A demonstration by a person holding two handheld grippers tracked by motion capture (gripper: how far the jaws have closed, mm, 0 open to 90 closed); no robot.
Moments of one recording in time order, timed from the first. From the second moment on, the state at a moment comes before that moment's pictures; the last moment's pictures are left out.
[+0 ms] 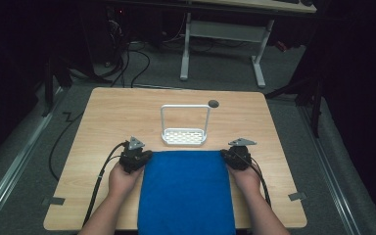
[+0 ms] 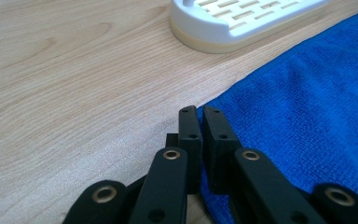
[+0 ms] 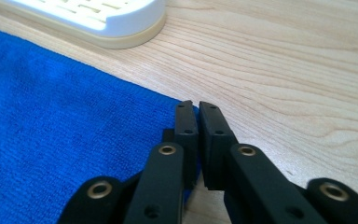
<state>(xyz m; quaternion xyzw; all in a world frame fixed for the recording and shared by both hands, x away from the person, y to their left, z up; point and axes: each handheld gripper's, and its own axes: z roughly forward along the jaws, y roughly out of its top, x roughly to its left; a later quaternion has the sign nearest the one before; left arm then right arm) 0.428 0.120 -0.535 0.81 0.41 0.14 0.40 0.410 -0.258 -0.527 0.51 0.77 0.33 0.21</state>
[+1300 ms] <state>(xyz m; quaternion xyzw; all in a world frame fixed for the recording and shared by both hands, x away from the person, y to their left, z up) 0.360 0.150 -0.450 0.71 0.36 0.23 0.57 0.329 -0.256 -0.439 0.41 0.68 0.52 0.32</state>
